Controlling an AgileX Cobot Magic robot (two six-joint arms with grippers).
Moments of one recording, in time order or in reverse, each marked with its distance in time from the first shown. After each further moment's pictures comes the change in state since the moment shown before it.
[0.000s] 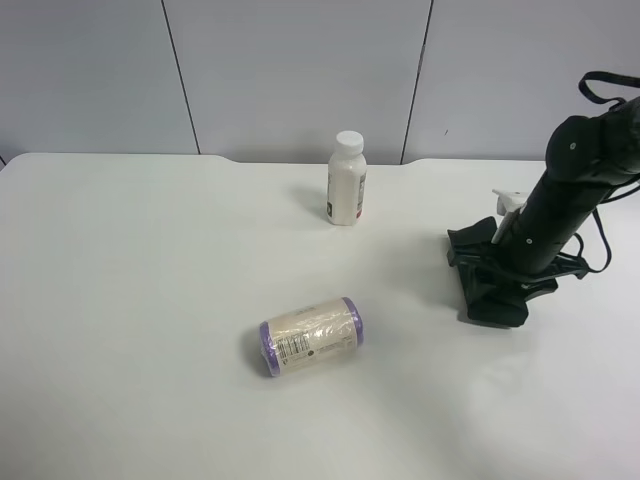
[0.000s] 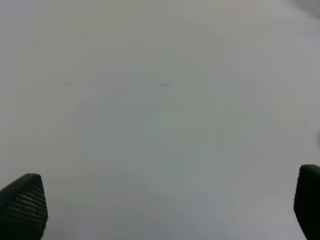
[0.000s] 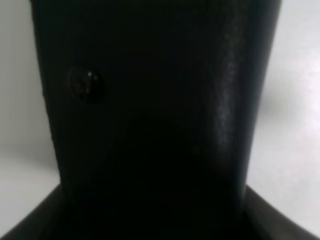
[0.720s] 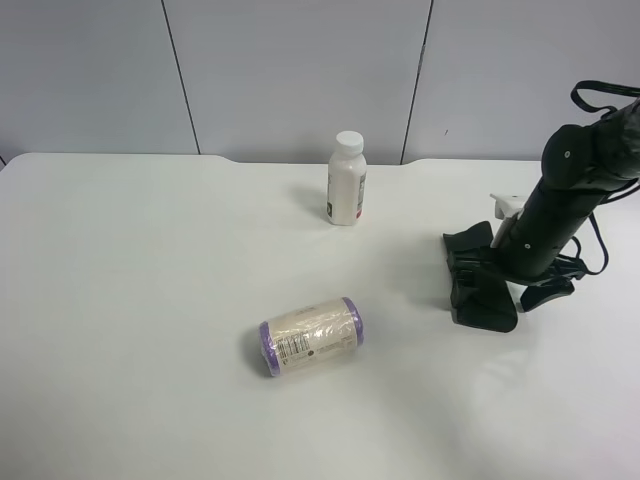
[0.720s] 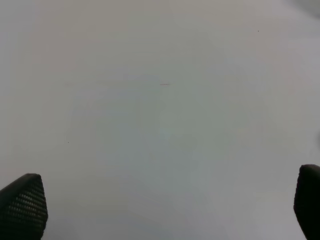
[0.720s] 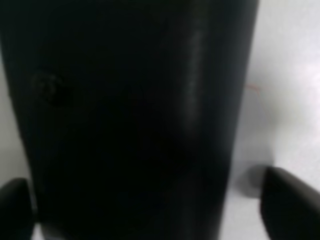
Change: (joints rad) left arm 0.000 0.000 0.000 0.000 0.000 0.000; right arm 0.000 0.053 0.004 -0.025 -0.039 -0.001
